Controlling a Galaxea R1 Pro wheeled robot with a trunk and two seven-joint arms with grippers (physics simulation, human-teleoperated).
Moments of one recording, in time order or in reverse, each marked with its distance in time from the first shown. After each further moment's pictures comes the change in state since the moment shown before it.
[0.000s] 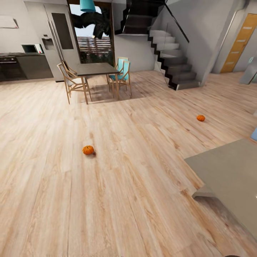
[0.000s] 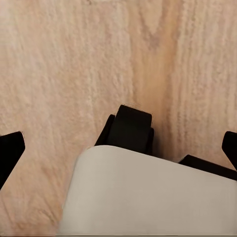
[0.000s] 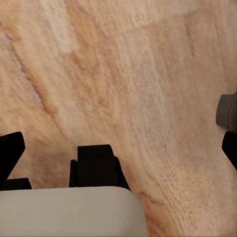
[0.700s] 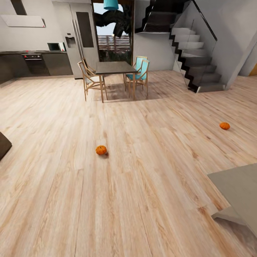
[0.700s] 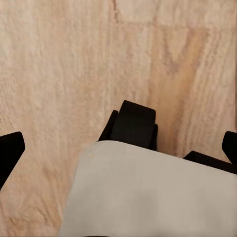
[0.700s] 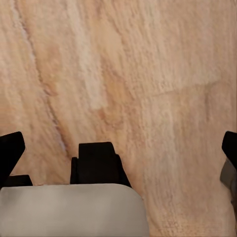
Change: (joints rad) left arm 0.005 0.002 -0.001 0.001 -0.001 -0.001 -0.001; right arm 0.000 -0.002 0.000 -0.002 0.001 0.001 0.008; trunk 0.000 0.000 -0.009
